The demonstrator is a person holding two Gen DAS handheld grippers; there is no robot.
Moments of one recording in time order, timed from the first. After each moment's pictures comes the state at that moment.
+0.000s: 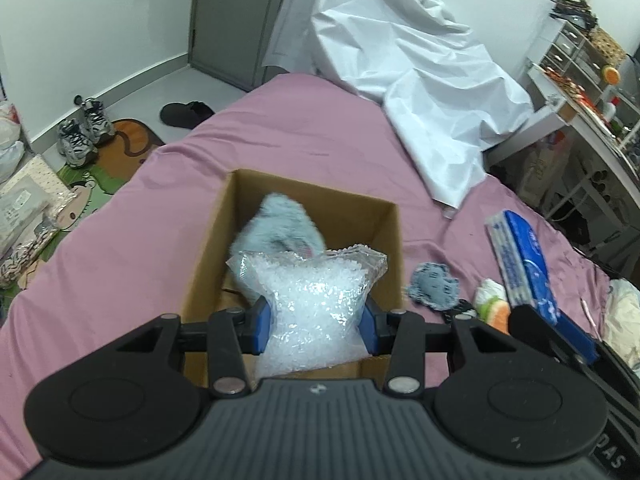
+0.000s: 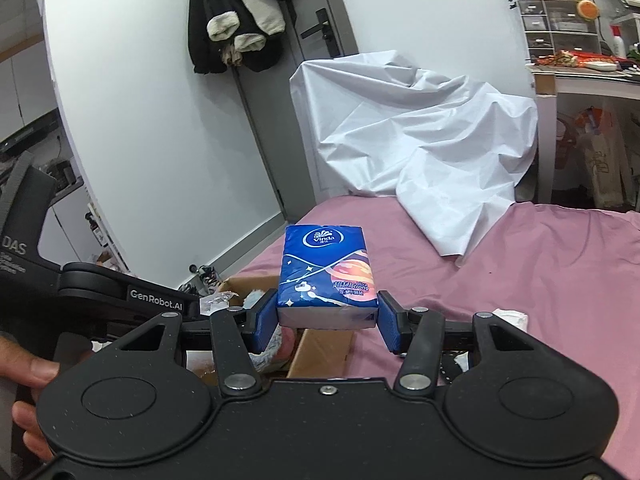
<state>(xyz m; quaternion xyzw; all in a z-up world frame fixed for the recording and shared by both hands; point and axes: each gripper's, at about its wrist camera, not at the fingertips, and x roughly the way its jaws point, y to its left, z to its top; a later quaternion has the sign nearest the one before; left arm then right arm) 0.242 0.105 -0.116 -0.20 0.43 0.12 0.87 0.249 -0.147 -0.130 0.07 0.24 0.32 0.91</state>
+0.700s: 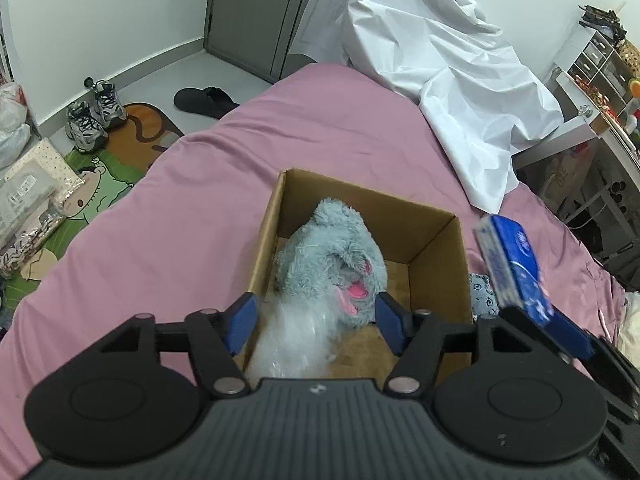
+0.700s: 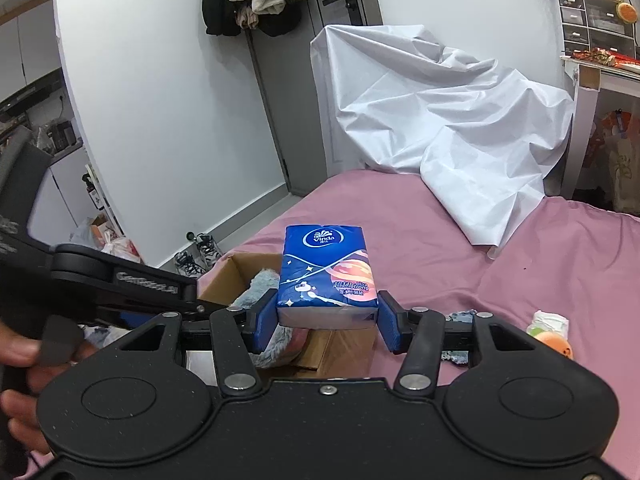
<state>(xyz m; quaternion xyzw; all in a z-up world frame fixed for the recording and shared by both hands) 0.249 0.149 -0.135 -0.21 0.44 0.13 0.86 0.264 -0.093 -0.145 0.02 0.27 0.32 0.91</state>
